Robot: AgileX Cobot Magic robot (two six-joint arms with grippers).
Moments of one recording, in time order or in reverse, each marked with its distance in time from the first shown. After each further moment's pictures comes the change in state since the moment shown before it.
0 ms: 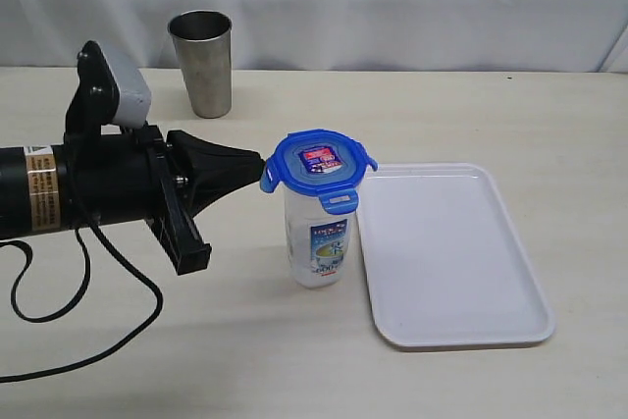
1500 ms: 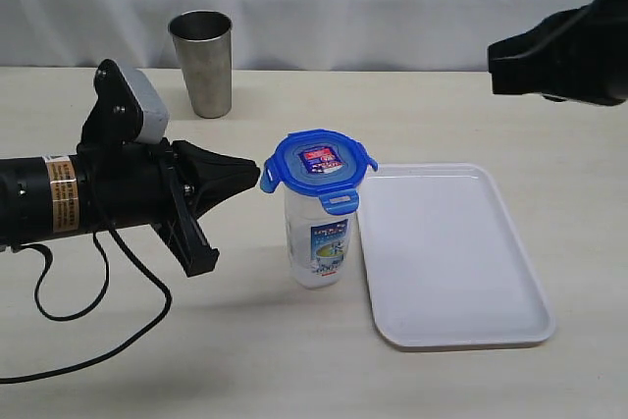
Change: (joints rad) left arm 0.000 0.081 0.000 -0.095 0.033 0.155; right arm 0.331 1.136 -0.914 0.544 0.144 -0.505
